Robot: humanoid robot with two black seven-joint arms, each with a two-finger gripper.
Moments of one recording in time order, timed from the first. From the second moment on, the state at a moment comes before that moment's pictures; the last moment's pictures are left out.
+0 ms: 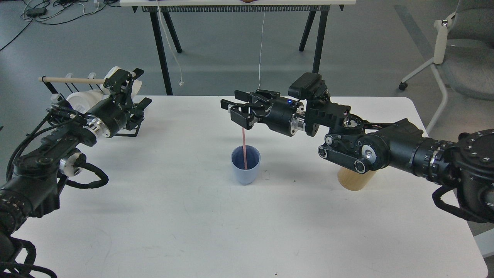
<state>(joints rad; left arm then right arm) -0.77 0.32 -0.56 -0.38 0.53 -0.49 -0.49 1.19 -0.11 -0.17 0.74 -1.22 -0.34 0.49</state>
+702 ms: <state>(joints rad) -0.79 0.29 -0.61 -0.40 0.42 -0.49 -0.49 0.86 -0.44 0.44 0.97 -0.31 0.08 0.49</state>
